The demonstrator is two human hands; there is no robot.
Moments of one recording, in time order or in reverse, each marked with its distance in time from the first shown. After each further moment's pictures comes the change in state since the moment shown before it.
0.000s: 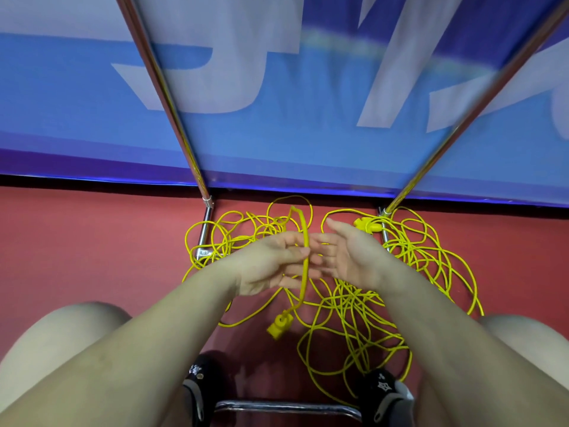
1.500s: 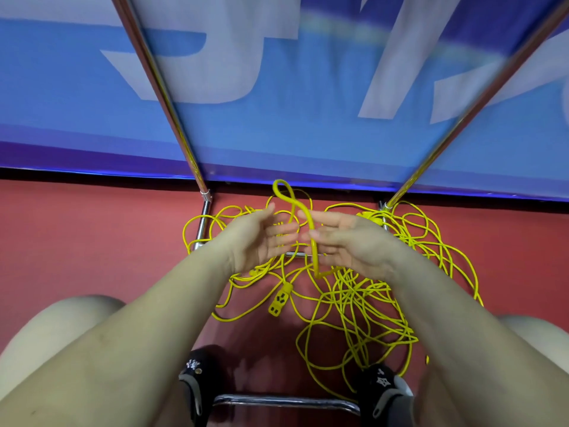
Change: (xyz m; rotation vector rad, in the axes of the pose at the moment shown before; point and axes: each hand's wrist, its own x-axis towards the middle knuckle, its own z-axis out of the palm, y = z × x) left_hand 0.025 0.009 -0.024 -0.347 0.313 -0.044; right_hand -0.017 -0.011 0.001 -0.227 -0.179 -0.207
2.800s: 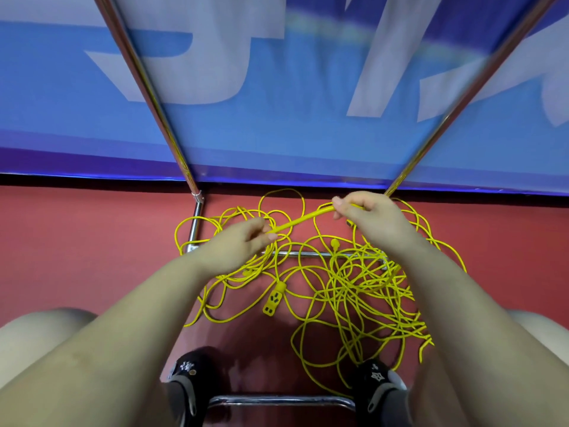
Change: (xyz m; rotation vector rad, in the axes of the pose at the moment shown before) left_hand -0.010 -0.007 -0.025 1.202 0.010 0.431; right_hand -0.013 -0.012 -0.032 -0.699 0.520 -0.319
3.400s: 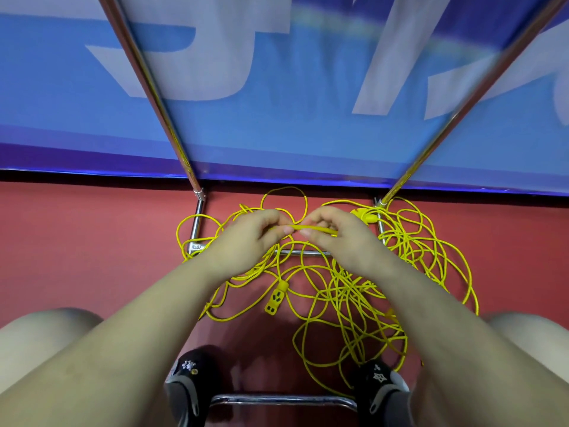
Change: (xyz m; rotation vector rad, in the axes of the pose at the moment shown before) left_hand -0.002 0.015 0.003 -0.005 0.163 0.216; right_hand -0.003 0.005 0.047 0.104 -0.196 -0.089
